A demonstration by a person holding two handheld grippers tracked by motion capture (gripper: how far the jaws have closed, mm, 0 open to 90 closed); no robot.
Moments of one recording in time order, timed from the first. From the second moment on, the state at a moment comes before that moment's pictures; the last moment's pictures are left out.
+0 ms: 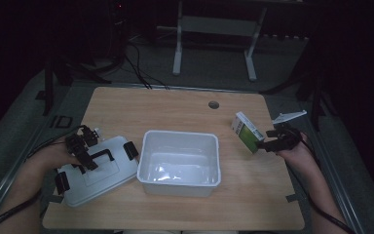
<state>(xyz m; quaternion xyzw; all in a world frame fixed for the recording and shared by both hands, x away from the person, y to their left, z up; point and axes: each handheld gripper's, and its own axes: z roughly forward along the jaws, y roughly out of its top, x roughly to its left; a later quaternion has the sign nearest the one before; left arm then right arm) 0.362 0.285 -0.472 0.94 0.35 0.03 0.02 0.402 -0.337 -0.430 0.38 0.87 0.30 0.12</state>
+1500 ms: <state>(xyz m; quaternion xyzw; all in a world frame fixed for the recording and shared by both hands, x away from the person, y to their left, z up) 0.363 0.287 -0.479 0.94 0.35 0.03 0.01 0.495 -0.293 -0.438 0.40 0.91 0.09 0.07</state>
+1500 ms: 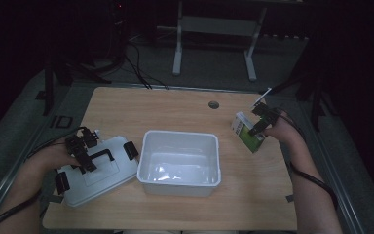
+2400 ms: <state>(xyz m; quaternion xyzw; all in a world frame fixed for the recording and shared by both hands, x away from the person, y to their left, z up) 0.364 0.286 -0.482 0.94 0.35 0.02 0.00 0.516 -0.277 -0.459 0.40 0.91 0.03 0.03</state>
